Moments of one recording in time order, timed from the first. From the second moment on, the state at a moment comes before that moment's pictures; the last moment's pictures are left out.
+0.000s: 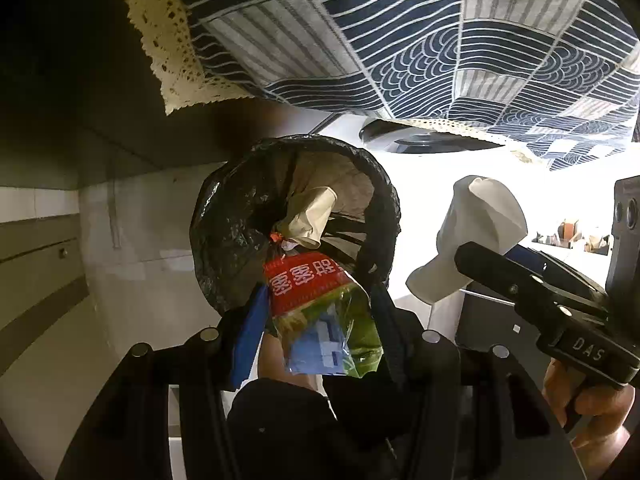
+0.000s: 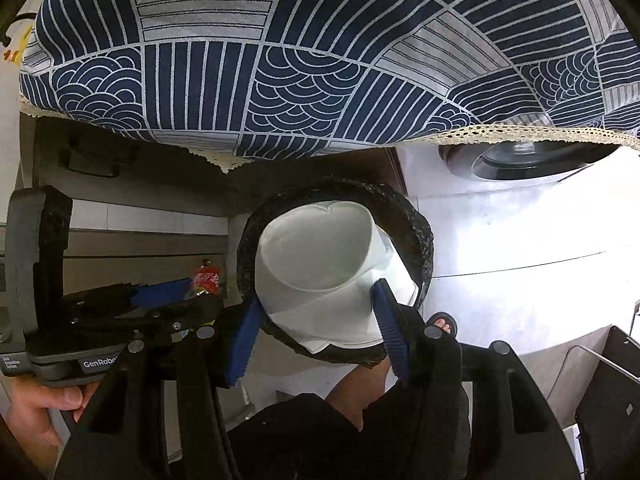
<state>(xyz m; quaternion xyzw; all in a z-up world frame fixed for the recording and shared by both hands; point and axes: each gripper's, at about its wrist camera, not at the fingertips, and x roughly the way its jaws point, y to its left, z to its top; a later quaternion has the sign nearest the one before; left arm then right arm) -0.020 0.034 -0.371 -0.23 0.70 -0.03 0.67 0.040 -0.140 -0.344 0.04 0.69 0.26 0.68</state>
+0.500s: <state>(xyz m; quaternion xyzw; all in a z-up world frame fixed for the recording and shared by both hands) -0.028 0.047 -0.363 -0.24 0.70 -0.02 0.67 0.045 -0.136 -0.322 0.05 0.67 0.24 0.69</state>
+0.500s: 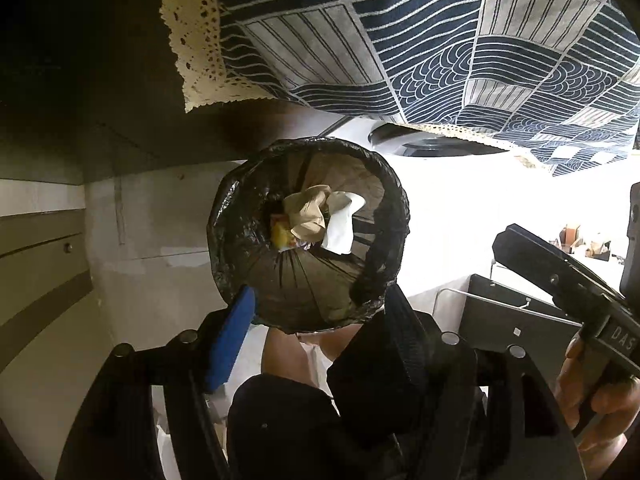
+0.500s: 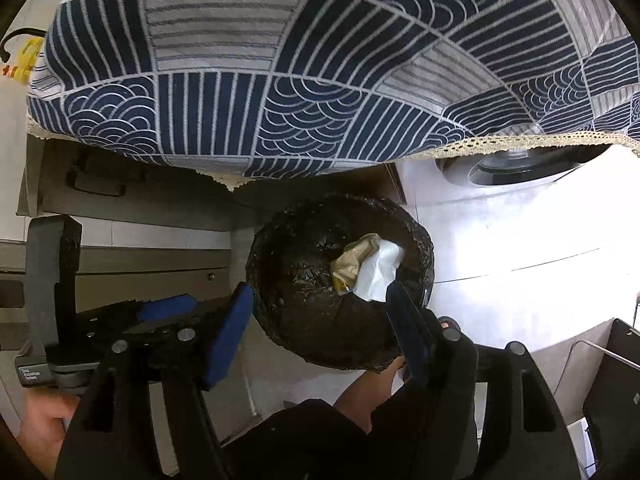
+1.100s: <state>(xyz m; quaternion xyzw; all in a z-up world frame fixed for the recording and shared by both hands) -0.031 0.067 -0.296 -0.24 0.65 -0.04 0.72 0.027 -0.134 -0.238 0.04 0.63 0.25 0.74</state>
